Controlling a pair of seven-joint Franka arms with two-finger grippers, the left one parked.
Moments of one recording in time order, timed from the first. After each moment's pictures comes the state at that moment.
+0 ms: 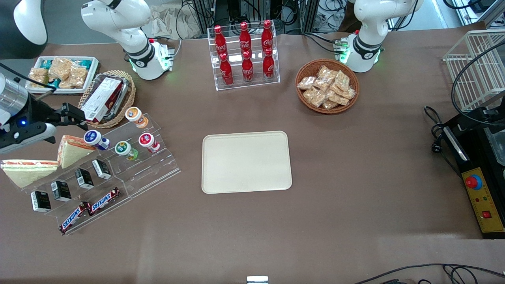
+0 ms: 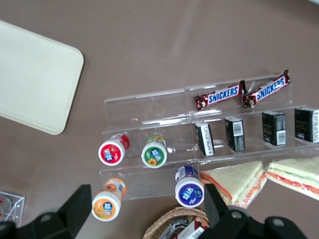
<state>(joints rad) 0.07 0.00 -0.07 -1.66 0.04 1.63 -0.36</state>
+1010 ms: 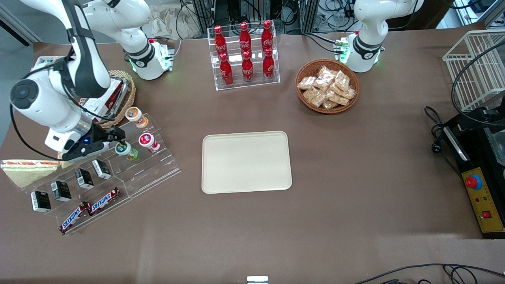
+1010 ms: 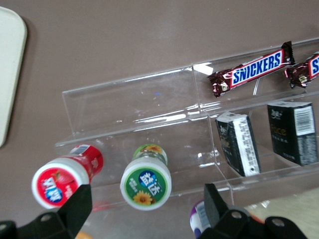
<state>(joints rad) 0.07 -0.05 -0.07 -2.28 0.02 2.25 -0.31</state>
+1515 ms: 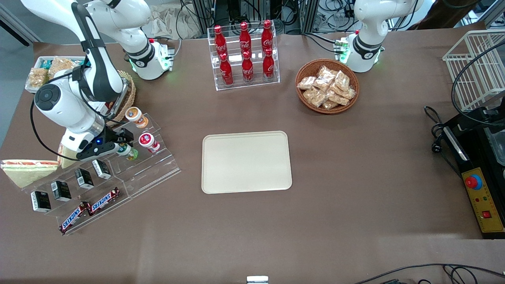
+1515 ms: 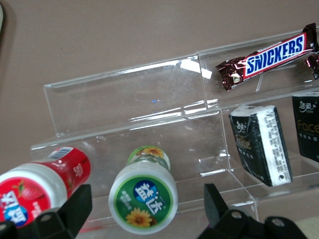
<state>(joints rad) 0.07 -0.02 -0.07 -2.39 0.02 2.42 -0.31</state>
